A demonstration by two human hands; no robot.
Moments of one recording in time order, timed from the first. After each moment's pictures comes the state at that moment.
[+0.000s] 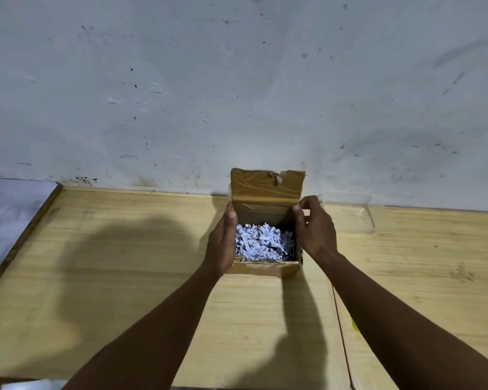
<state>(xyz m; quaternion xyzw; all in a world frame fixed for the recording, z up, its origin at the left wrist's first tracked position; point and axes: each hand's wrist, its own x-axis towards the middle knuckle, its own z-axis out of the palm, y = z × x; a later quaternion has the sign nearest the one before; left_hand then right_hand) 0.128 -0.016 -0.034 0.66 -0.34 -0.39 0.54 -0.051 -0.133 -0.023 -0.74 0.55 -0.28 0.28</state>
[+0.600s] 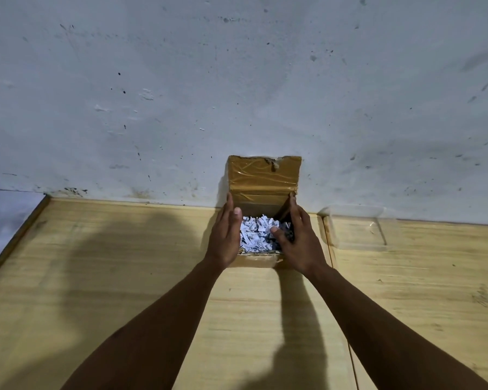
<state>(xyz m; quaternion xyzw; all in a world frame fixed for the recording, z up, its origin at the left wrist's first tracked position) 0.156 -0.079 -0.058 0.69 -0.44 -0.29 0.50 -0.021 -0.150 -0.049 -0.79 0.47 -0.25 0.32</state>
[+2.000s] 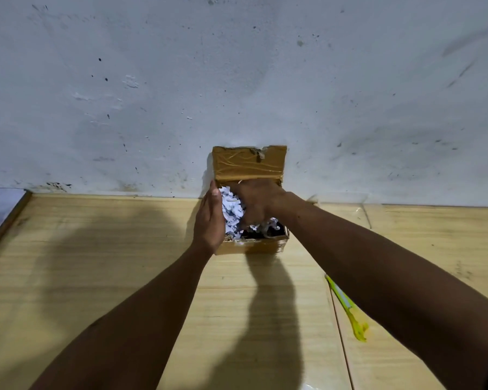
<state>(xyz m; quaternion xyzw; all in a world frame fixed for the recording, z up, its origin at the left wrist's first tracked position) 0.163 -0.079 -0.044 0.71 -0.34 -0.32 0.52 0.063 -0.177 0.043 -0.95 0.27 0.12 0.07</state>
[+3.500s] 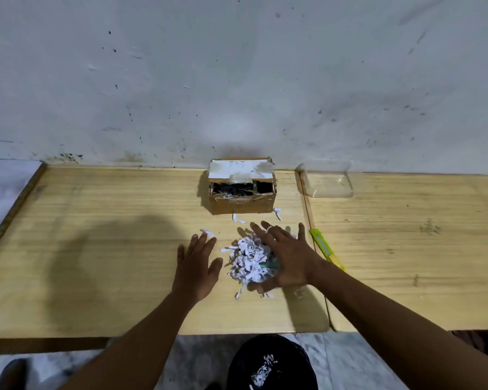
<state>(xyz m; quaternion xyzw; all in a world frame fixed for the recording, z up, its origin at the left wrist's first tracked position) 0.120 0.099 -0.121 0.79 -0.57 -0.16 0.17 -0.104 -0.027 -0.040 -0.92 0.32 0.10 0.19</state>
